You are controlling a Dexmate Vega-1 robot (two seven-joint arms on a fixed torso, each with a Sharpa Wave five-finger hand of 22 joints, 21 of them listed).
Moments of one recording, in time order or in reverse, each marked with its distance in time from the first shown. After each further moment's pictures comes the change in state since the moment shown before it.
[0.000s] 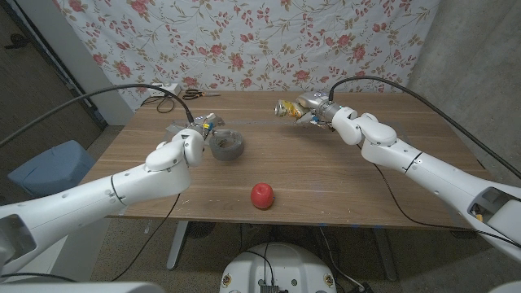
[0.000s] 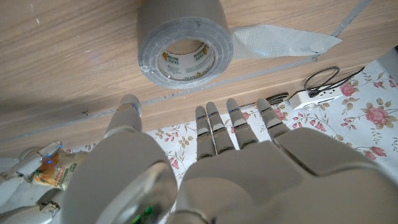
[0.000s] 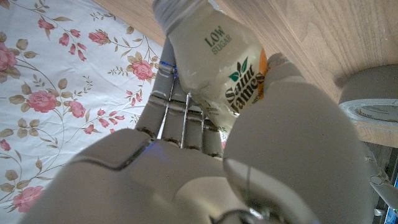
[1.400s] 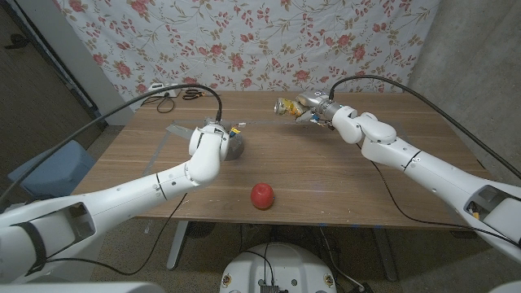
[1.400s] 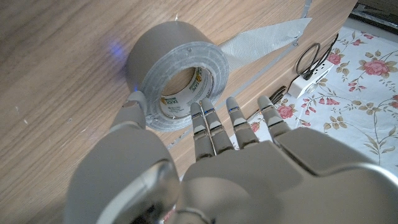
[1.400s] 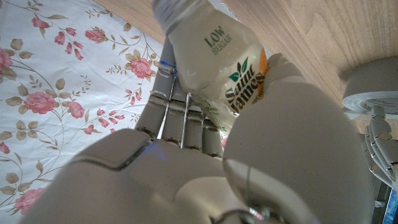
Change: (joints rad) left arm -0.024 -0.250 0.049 0.283 0.900 -0.207 -0.797; left_hand 0.065 0.031 -0.010 -0.007 0.012 0.086 -0.021 0.004 0.000 0.090 -0.011 0.020 0.010 0.093 -0.042 0.008 -0.041 0.061 -0.015 0.006 -0.012; right arm 0.013 0.015 0.010 0.048 0.021 0.045 -0.028; right_hand 0.000 0.000 -0.004 0.004 0.008 0.010 0.010 -0.014 0.003 0.000 -0.001 -0.012 0.017 0.006 0.000 -0.017 0.000 0.003 -0.003 0.027 -0.019
